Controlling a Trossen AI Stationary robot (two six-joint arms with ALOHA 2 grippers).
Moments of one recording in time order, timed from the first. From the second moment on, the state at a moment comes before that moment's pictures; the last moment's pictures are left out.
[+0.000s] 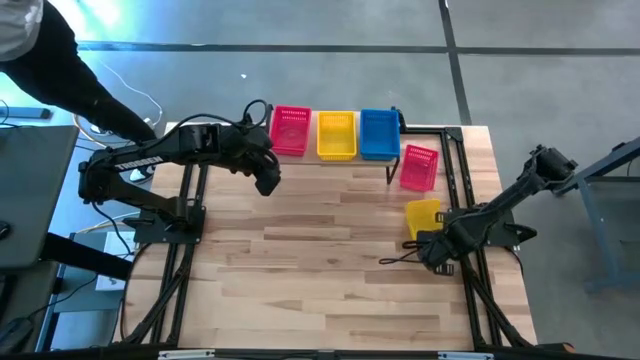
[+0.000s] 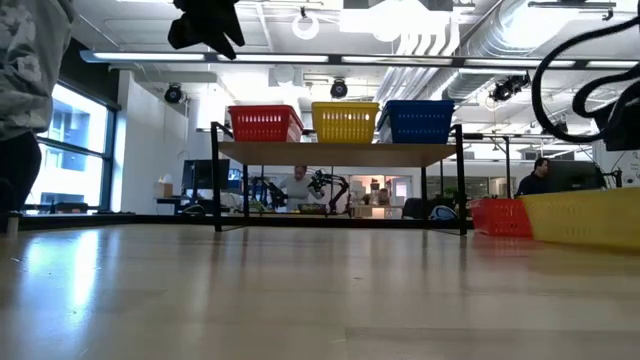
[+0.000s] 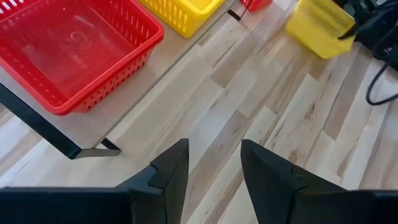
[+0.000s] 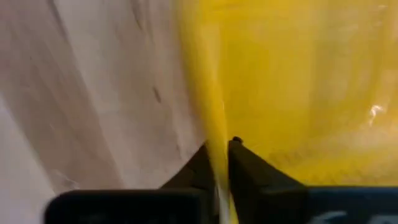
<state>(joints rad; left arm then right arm) 0.33 1.25 1.35 -0.99 -0.08 -0.47 0.62 1.20 0.57 -1.02 0.05 0.75</state>
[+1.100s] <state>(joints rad) 0.33 1.25 1.35 -1.00 -0.09 -0.44 0.32 1.45 1.51 -1.09 0.19 0.54</state>
